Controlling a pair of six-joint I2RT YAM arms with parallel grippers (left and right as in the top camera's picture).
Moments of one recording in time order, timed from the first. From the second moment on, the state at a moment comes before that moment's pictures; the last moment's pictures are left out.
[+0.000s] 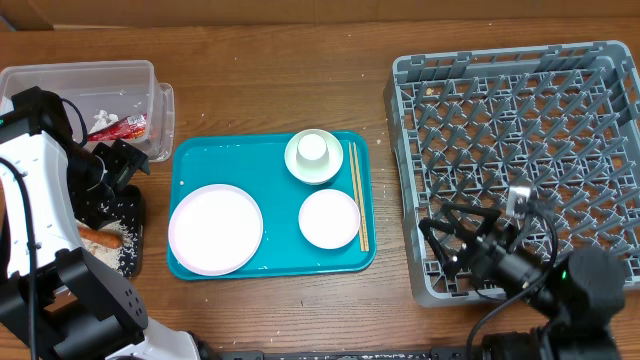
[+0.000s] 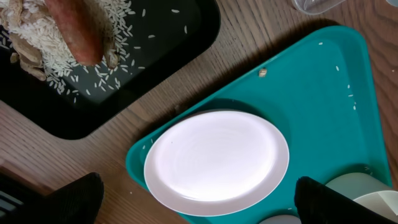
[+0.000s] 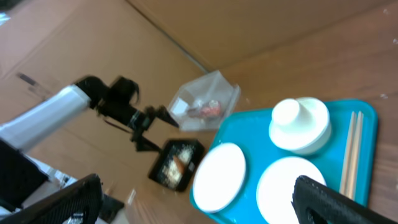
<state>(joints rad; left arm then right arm) 0.47 1.75 1.56 -1.37 0.14 -0.57 0.04 0.46 0.63 -0.37 -0.82 0.66</state>
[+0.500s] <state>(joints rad) 0.47 1.75 1.56 -1.37 0.14 -0.57 0.47 0.93 0.96 -0.62 -0.44 0.53</state>
